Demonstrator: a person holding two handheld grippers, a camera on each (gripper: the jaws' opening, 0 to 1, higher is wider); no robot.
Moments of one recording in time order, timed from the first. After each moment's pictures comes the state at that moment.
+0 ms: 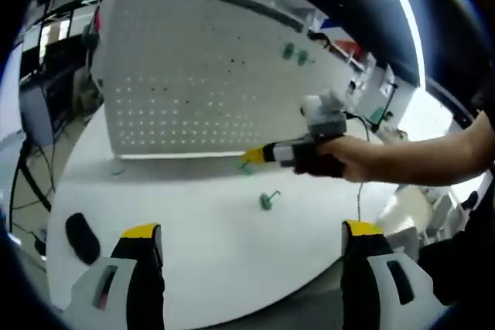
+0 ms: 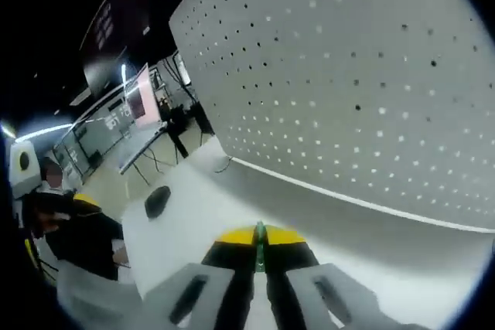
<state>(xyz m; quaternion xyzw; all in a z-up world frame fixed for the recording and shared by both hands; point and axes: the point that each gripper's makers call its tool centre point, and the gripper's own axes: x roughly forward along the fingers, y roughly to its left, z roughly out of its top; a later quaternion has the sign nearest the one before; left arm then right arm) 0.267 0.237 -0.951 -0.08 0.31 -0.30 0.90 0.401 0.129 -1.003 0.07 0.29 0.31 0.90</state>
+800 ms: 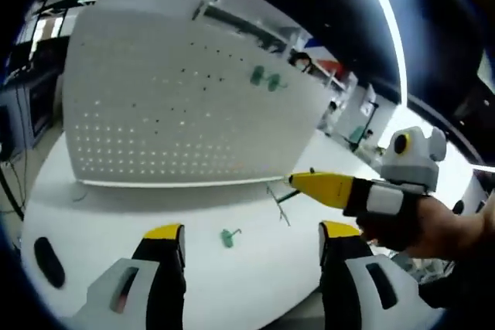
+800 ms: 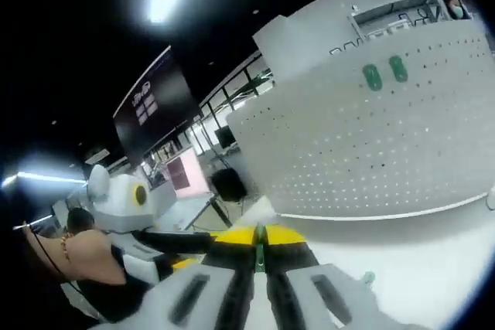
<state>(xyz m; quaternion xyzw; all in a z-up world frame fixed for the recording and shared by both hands) 0.281 0.164 -0.917 -0.11 0.27 -0.36 0.88 0.287 0.132 -0.876 0.20 0.14 0.30 0.92</state>
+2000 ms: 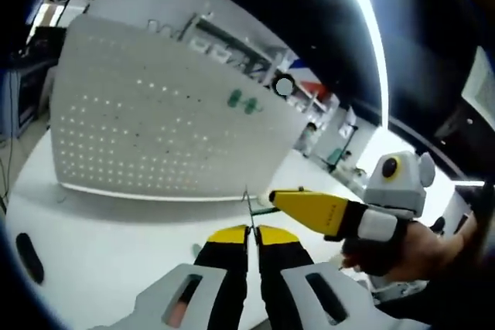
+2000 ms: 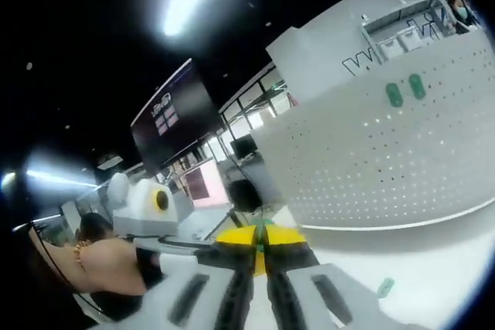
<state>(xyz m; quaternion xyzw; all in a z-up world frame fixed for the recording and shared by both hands) 0.268 0.156 -0.884 -0.17 0.24 -0.40 0.87 0.268 0.154 -0.848 0.19 0.11 0.33 0.92</state>
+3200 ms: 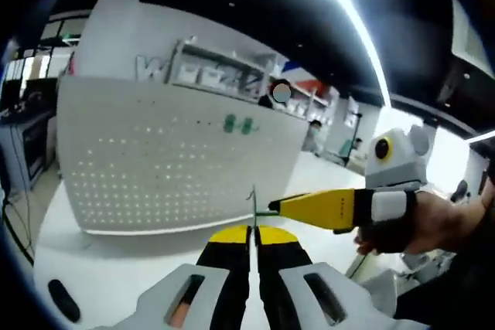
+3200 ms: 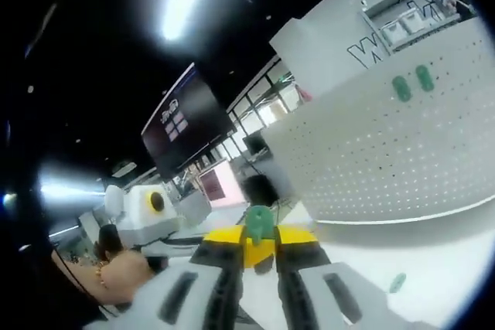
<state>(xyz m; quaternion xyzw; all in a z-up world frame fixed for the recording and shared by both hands) 0.275 0.160 -0.855 -0.08 0.16 -0.39 0.90 0.269 0.153 -0.832 0.24 0.14 0.37 0.89</state>
